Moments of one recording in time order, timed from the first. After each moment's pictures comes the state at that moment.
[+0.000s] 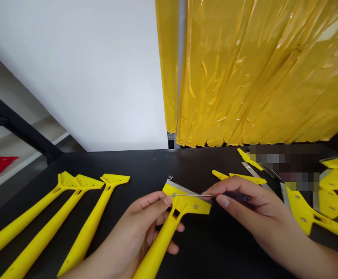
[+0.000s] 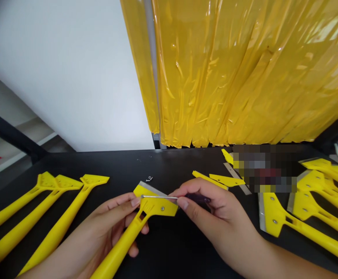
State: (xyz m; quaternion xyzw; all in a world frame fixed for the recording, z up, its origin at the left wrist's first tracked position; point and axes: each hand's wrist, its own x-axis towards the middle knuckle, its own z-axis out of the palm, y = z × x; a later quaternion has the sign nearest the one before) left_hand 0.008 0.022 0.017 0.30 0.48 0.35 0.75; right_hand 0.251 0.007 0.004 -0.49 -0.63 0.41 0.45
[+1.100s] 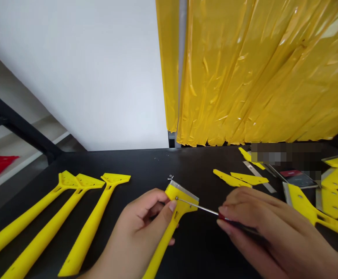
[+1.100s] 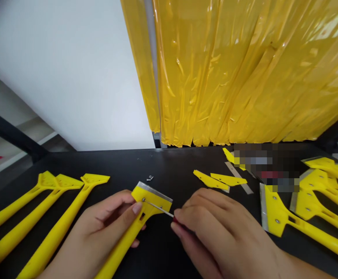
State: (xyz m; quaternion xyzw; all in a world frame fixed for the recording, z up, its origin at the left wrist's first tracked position) left_hand 0.005 0.015 0.017 0.51 0.52 0.33 0.59; right_hand 0.248 -0.008 0.026 -0.36 -0.85 0.04 0.39
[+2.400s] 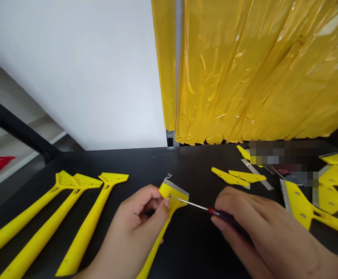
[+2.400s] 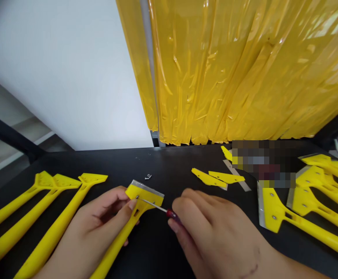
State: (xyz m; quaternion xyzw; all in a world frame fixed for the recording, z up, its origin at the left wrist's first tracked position) left_hand 0.003 0.018 0.012 0.57 0.54 0.33 0.53; right_hand 0.245 -0.010 0.021 -0.43 -0.86 -0.03 0.28
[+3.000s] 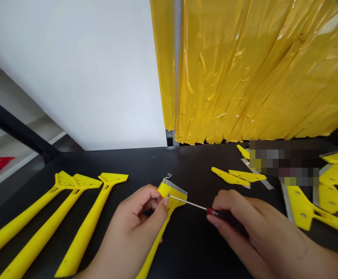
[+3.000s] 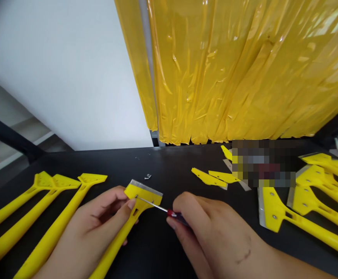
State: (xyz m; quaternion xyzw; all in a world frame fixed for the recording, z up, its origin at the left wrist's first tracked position) left_hand 0.003 0.019 0.016 0.54 0.55 0.34 0.53; right_hand 0.248 -0.012 0.011 -0.45 -0.84 0.11 0.28
